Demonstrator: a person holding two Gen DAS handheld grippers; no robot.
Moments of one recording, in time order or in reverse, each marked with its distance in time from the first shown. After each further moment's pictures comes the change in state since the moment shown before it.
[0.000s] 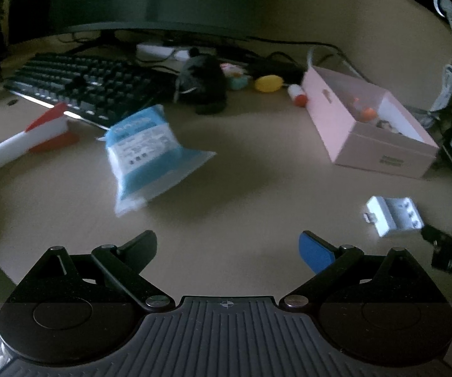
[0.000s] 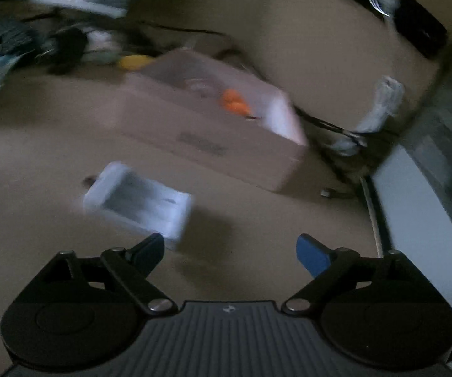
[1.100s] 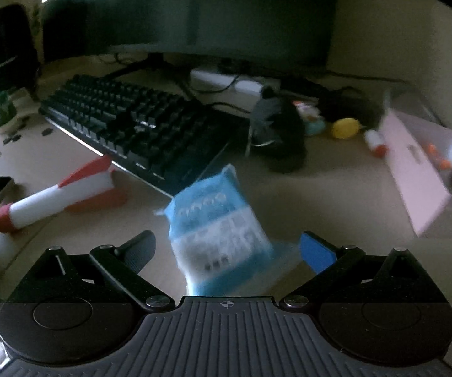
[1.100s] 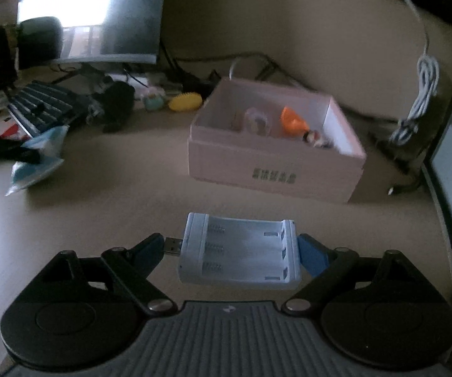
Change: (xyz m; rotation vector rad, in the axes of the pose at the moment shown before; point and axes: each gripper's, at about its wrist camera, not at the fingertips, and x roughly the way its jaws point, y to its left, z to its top) left arm 0.050 0.048 0.069 -0.065 -0.053 0.209; right arm -0.036 0.029 0.027 0.089 -0.039 0.243
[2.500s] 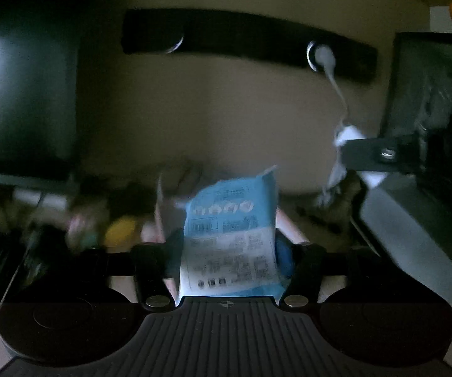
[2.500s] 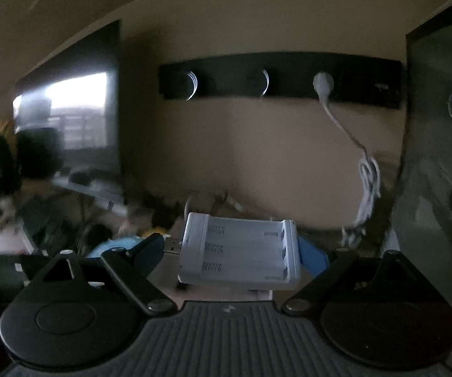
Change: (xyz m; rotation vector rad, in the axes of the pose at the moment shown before) left arm -0.089 -0.205 0.039 0.270 -0.277 -0.468; right arm -0.057 -0.115 0.122 0.176 -0.289 0.054
